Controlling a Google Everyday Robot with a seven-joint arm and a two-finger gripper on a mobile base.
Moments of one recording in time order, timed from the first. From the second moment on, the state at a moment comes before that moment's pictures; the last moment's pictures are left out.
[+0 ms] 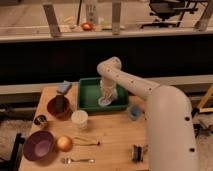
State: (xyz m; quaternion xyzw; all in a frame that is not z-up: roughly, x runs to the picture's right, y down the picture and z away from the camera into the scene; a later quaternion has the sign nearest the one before) arm 0.029 0.014 0.927 -0.25 -0.14 -0.40 0.87
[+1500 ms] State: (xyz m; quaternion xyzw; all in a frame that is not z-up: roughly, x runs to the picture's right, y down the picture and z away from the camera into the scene) arm 0.020 0.030 0.916 -0.25 -0.18 -0.44 0.84
